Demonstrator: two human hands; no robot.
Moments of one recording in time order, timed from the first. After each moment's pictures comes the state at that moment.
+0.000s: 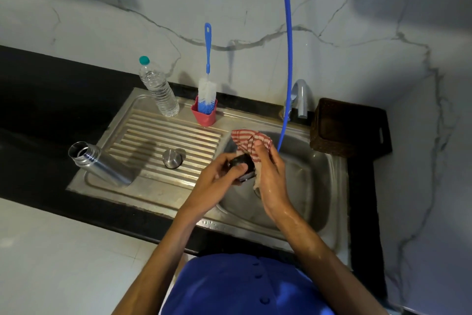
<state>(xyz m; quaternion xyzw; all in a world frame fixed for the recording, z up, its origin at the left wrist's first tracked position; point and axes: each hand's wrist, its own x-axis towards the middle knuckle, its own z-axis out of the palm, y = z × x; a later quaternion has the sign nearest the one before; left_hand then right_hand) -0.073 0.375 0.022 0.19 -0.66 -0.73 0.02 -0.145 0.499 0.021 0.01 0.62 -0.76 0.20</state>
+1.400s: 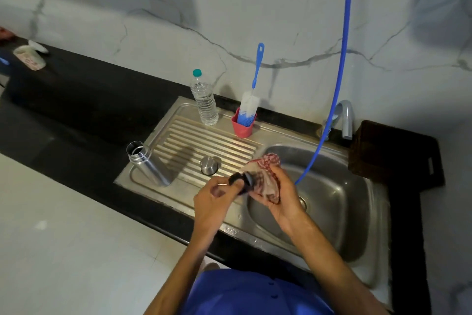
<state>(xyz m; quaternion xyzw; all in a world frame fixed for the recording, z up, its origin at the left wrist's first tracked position) -0.006 0.327 -0.020 0.37 -0.66 -0.64 0.17 -0.129 0.455 -0.004 0.12 0.50 -0.76 0.39</state>
